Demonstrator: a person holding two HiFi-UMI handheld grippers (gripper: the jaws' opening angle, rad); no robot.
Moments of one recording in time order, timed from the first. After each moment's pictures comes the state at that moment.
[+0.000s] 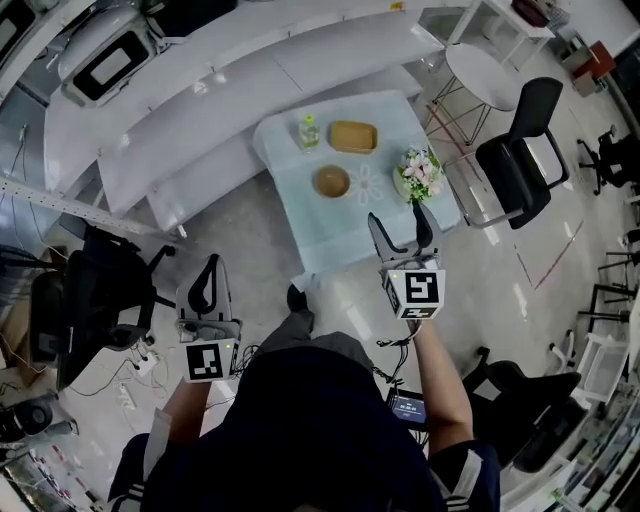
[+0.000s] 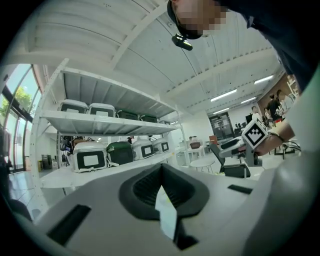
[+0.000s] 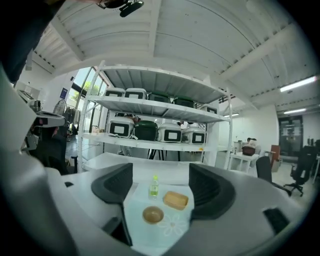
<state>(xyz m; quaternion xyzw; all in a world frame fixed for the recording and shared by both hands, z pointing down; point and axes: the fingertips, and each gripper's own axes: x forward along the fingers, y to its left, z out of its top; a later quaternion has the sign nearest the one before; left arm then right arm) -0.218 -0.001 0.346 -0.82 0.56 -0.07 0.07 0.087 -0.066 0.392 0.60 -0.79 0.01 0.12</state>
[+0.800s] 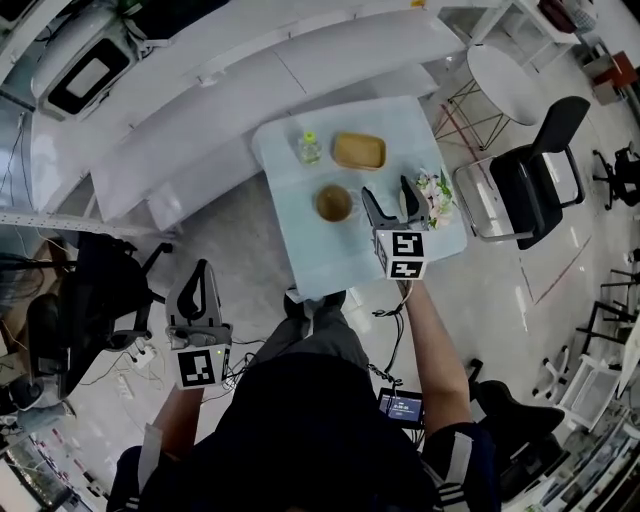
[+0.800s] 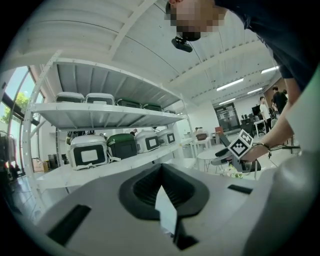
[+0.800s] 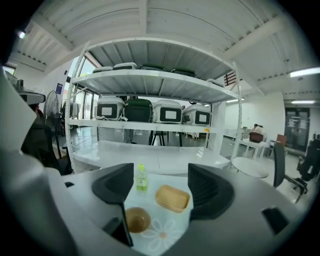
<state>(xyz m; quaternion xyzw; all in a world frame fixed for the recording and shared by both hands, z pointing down) -0.200 -0.107 0.366 -0.80 0.60 -0.10 0.03 0.119 -0.246 0.497 0.58 -0.79 0.07 0.18</state>
